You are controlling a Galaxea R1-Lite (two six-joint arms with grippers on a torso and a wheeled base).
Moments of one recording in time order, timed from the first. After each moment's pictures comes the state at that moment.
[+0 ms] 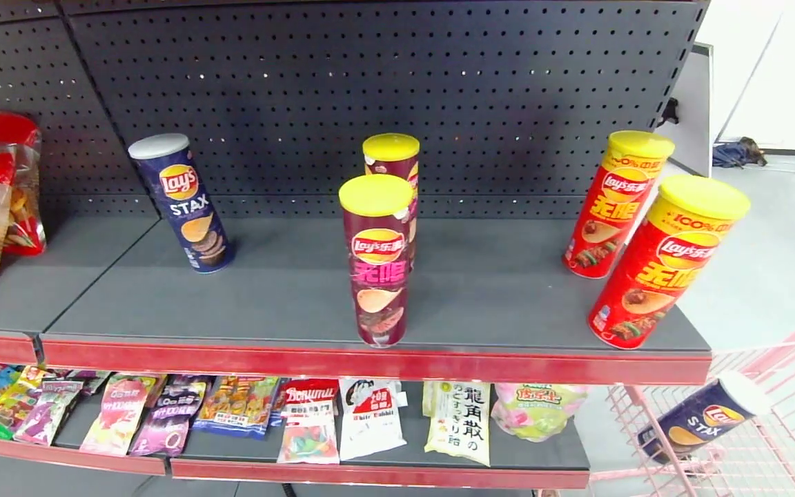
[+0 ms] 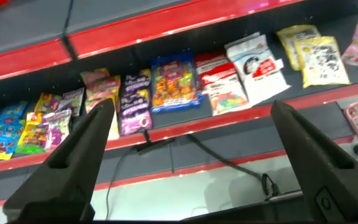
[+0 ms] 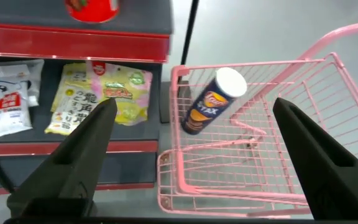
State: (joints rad) left arm -0.03 0.16 -0.38 0.49 -0.07 0.23; right arm -0.05 0.37 -0.23 0.09 -0.12 -0.13
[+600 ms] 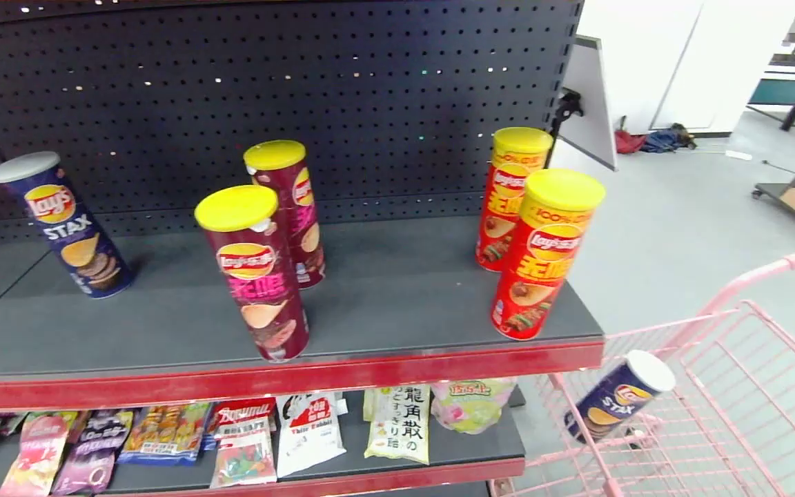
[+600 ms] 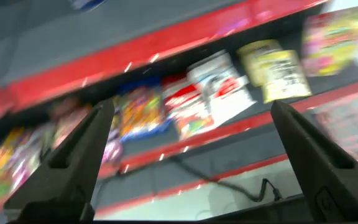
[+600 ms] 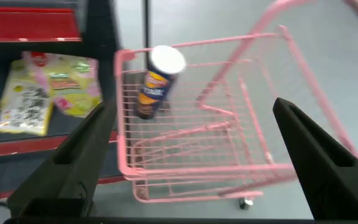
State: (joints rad) left arm -0.07 0.13 -0.38 0.49 -0.08 0.24; right arm -0.05 0.37 -0.21 0.09 -0.12 -0.13
